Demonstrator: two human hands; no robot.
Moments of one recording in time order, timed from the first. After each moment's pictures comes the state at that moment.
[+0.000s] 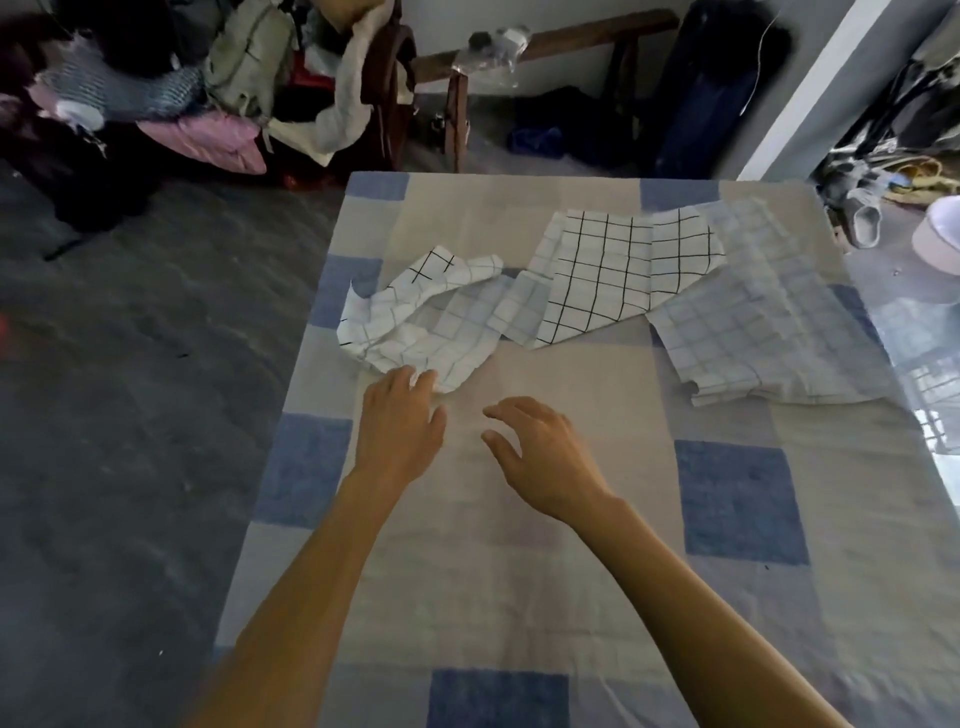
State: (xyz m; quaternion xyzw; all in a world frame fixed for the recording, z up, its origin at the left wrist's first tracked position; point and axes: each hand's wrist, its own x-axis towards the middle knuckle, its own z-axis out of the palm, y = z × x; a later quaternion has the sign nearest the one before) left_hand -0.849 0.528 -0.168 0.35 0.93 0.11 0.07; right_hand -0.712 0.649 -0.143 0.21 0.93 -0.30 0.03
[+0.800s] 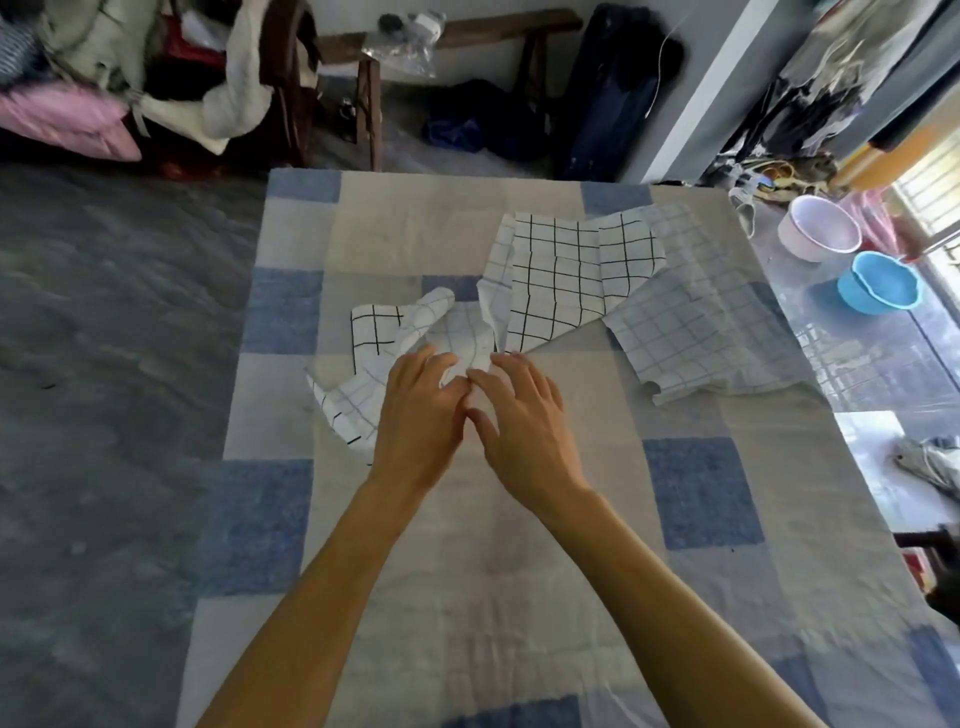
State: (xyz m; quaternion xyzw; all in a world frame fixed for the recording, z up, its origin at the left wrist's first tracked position) left_hand -0.876 0.567 -0.174 0.50 0.82 0.27 -0.04; right_hand -0.768 0.642 -0.139 0.28 0.94 -0.16 -0.12
